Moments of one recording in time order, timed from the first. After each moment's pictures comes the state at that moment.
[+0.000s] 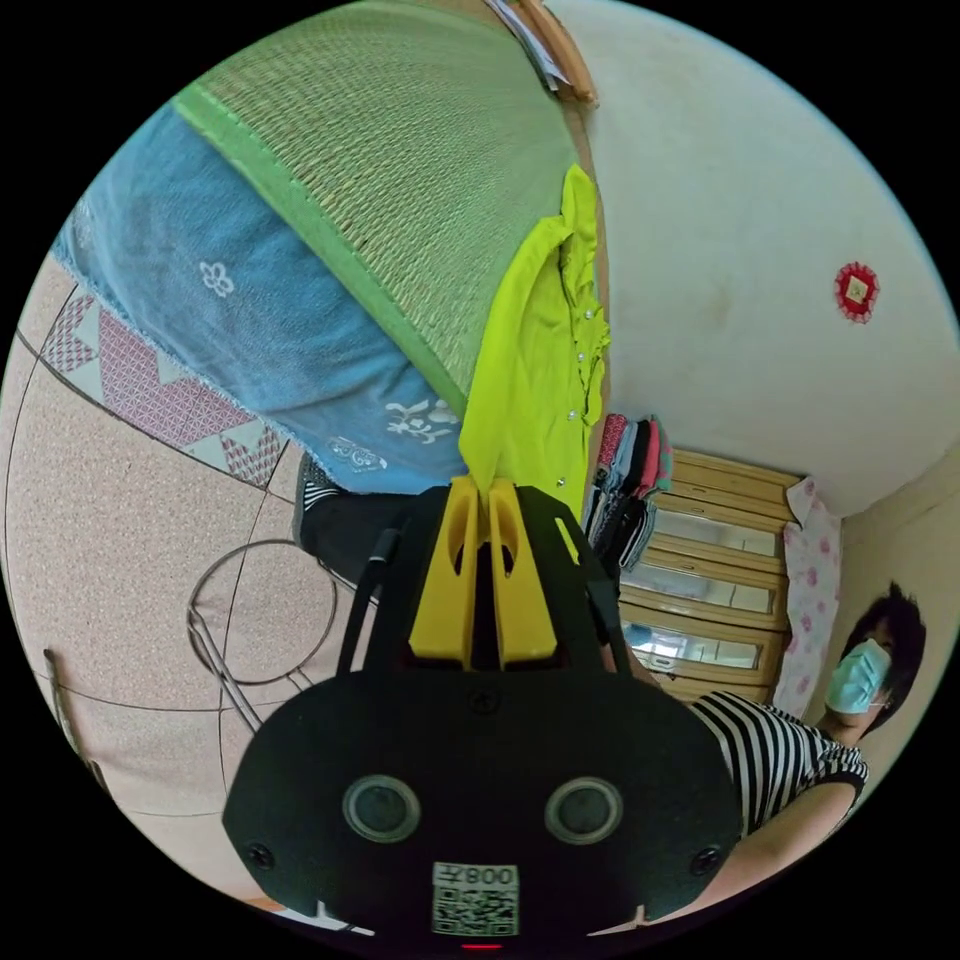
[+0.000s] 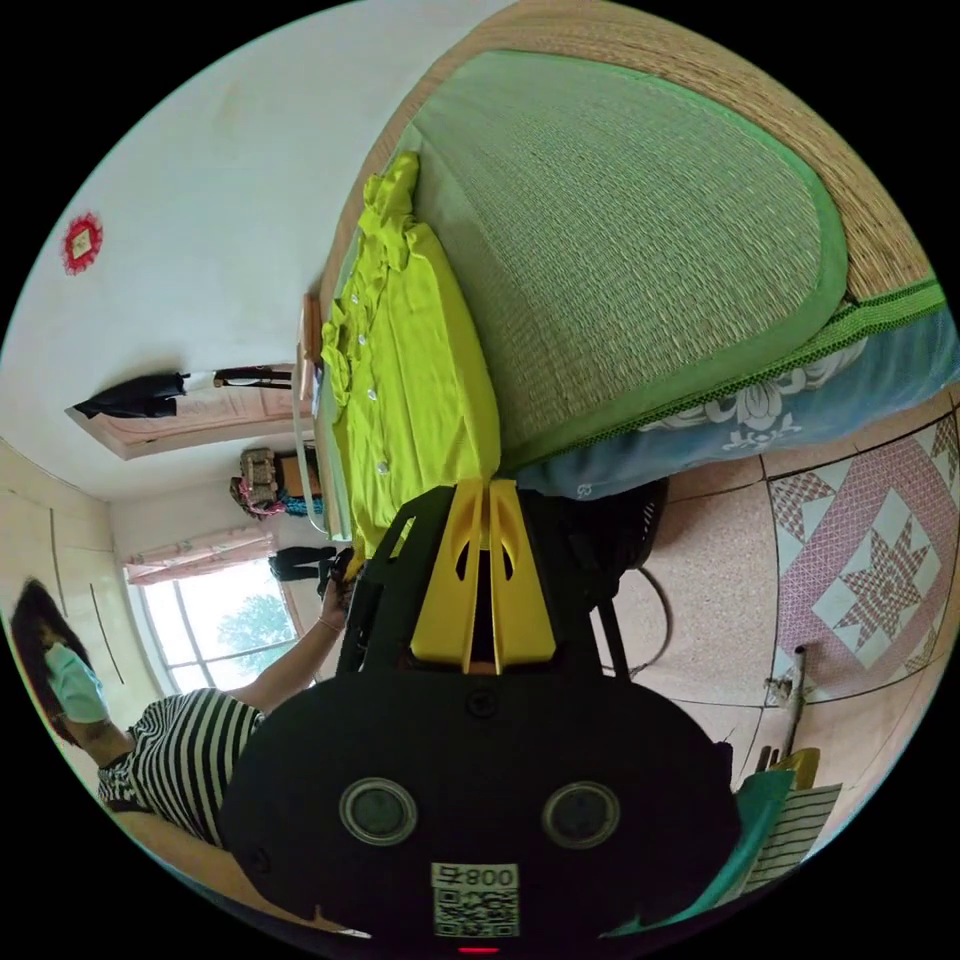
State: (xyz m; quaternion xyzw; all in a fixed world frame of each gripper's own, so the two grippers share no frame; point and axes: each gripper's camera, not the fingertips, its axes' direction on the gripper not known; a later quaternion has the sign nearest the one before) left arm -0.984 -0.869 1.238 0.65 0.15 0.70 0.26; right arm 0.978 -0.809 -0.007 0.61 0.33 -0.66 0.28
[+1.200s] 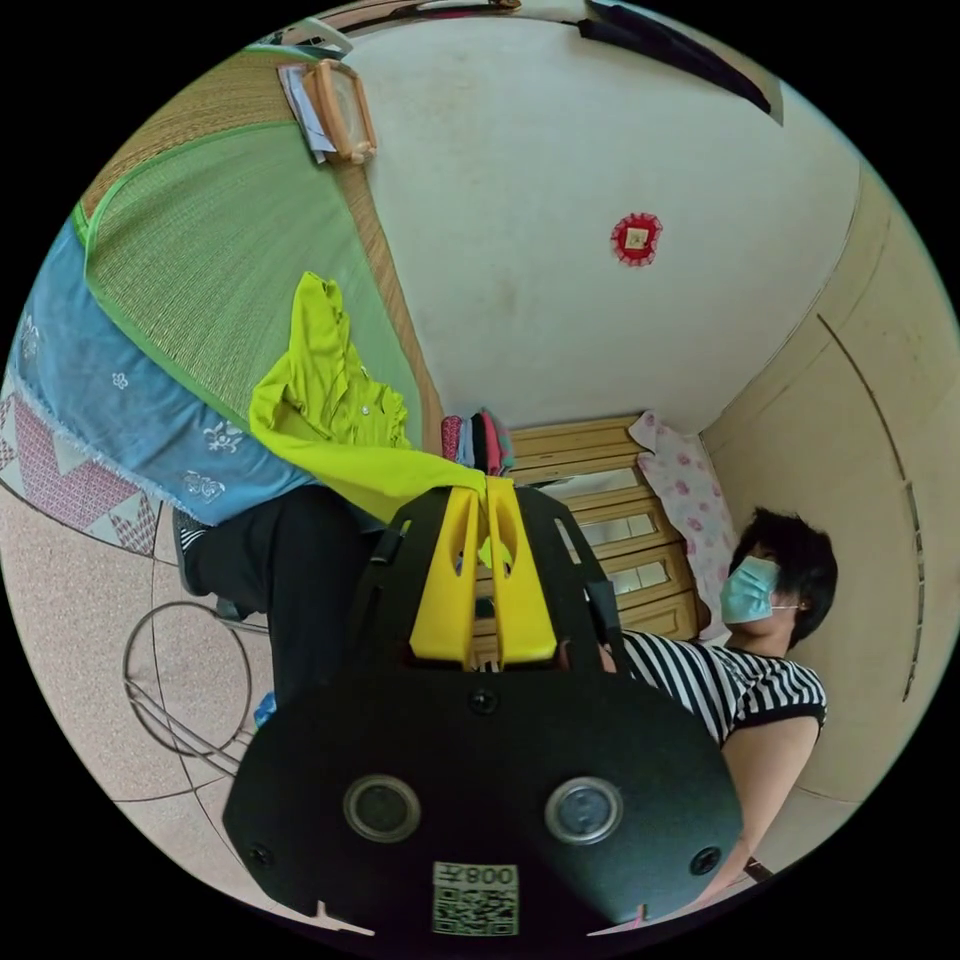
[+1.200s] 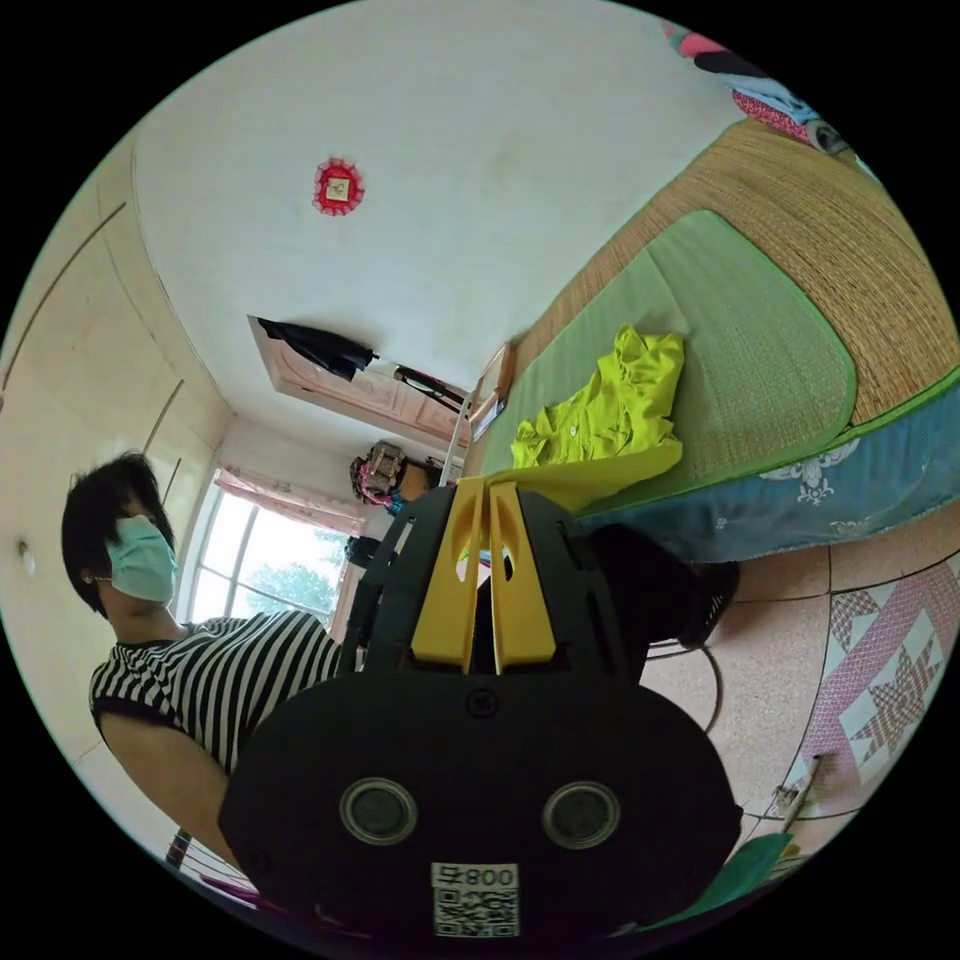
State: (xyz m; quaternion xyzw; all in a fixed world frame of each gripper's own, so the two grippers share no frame) left arm -1.126 -0.916 1.316 0.53 0.13 0.83 0.08; right arm 1.191 -0.774 0.015 0.46 0.31 -0.82 0.12
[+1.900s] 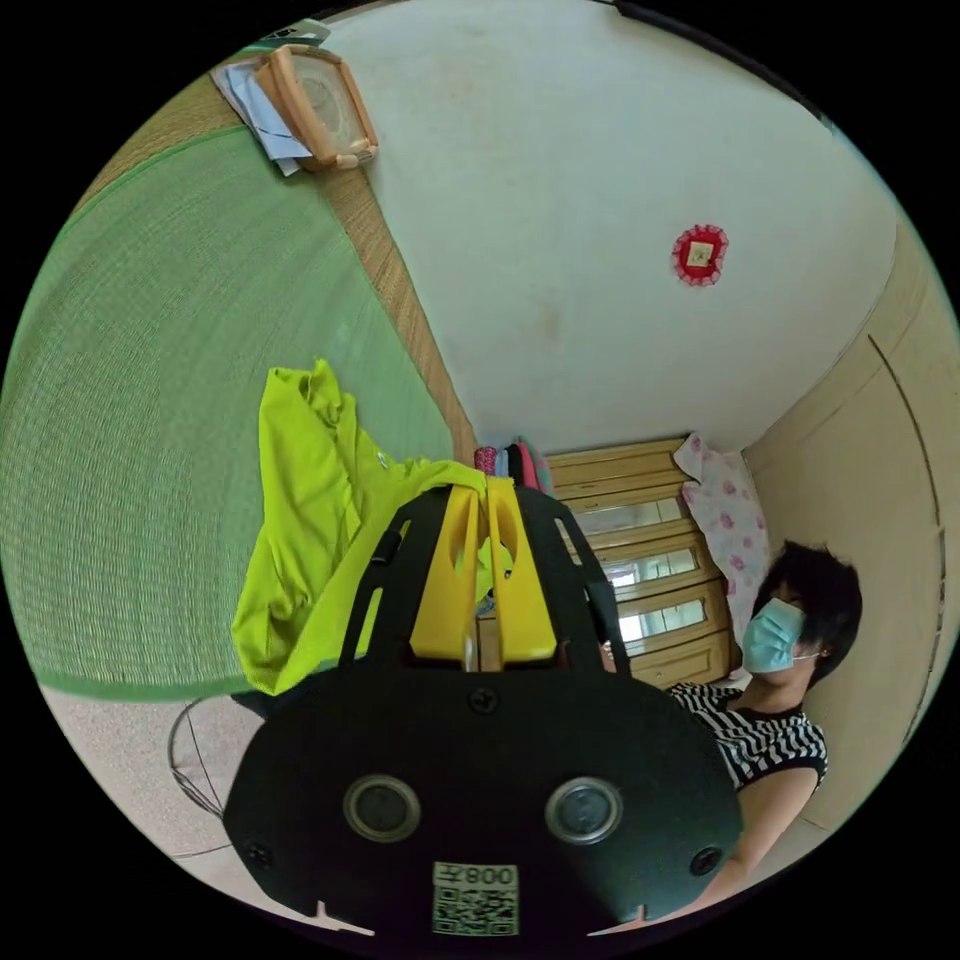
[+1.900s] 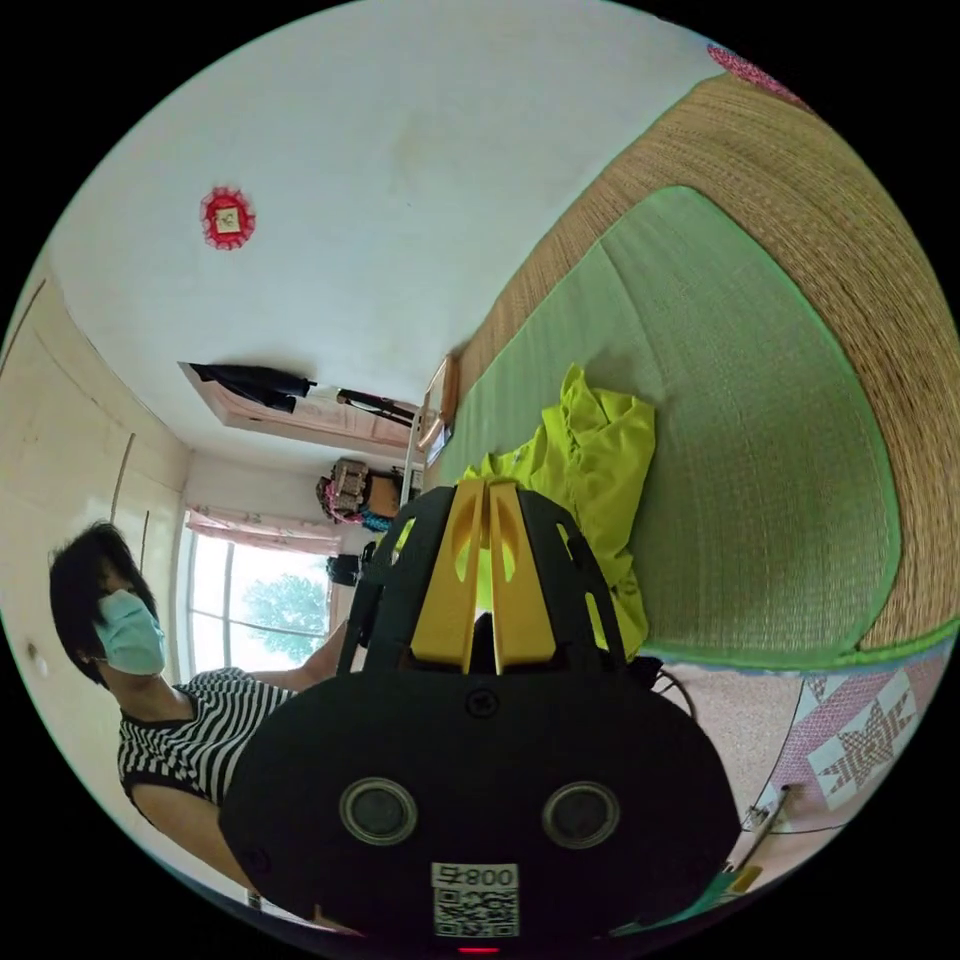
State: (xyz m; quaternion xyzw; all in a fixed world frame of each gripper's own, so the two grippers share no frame) left arm -0.997 -0.693 1.263 0.57 0.12 0.81 0.09; right arm 0.974 -0.603 0.036 0.50 0.32 -0.78 0.18
